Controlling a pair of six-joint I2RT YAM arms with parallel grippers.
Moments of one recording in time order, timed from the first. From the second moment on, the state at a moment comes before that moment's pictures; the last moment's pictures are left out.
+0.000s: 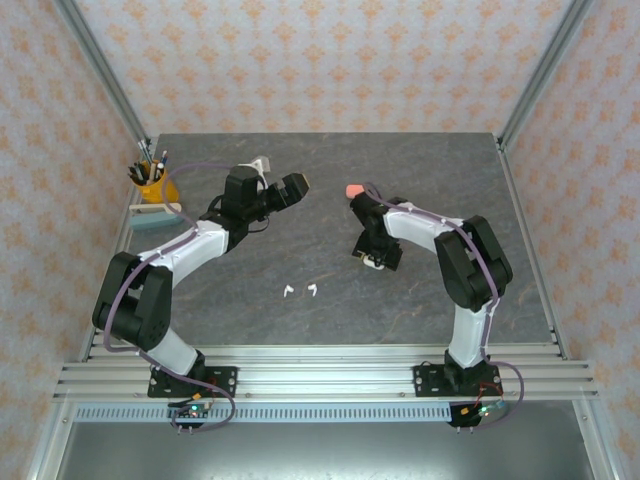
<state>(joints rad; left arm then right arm) -0.31 1.58 0.99 0.14 0.24 -0.78 0.51 1.90 1.25 -0.84 0.04 0.91</state>
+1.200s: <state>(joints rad) -0.56 1.77 0.86 0.37 0.32 -0.86 0.44 1.91 1.31 -0.73 -0.04 1.23</state>
